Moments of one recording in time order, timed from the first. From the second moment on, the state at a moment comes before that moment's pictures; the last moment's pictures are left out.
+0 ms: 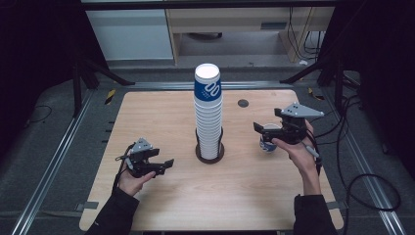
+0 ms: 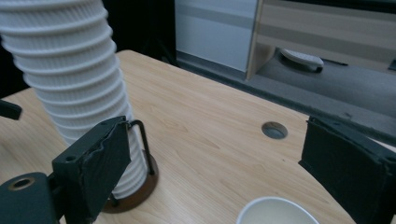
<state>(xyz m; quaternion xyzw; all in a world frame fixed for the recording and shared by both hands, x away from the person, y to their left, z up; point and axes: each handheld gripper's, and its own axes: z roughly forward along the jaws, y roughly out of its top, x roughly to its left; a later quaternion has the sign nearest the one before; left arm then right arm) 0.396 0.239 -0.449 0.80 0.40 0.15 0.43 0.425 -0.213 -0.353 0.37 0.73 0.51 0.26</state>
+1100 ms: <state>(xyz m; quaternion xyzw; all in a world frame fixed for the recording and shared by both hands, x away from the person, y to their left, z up) 0.395 0.239 -0.448 0.79 0.39 0.14 0.44 0.417 -0.133 -0.297 0.28 0.70 0.61 0.22</state>
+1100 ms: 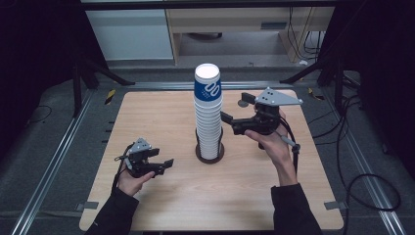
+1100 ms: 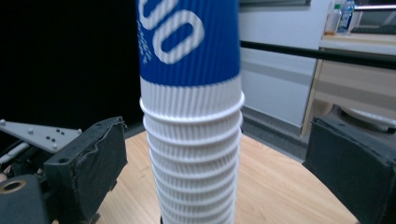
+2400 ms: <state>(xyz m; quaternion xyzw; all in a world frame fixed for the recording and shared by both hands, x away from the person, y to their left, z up) 0.396 0.237 -0.451 0.80 0.40 0.14 0.43 0.461 -0.071 -0.290 0.27 0.70 0.62 0.21</state>
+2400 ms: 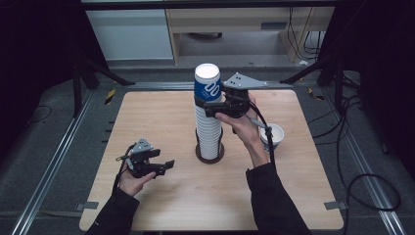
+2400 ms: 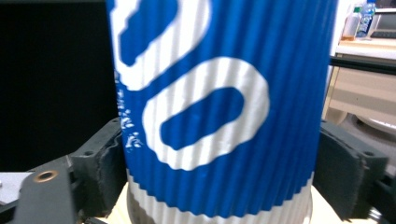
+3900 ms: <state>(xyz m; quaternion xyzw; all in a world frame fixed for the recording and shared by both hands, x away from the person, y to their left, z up) 0.395 0.240 -0.449 0.79 0.40 0.14 0.44 0.447 -0.085 -0.231 0.24 0.68 0.65 0.24</state>
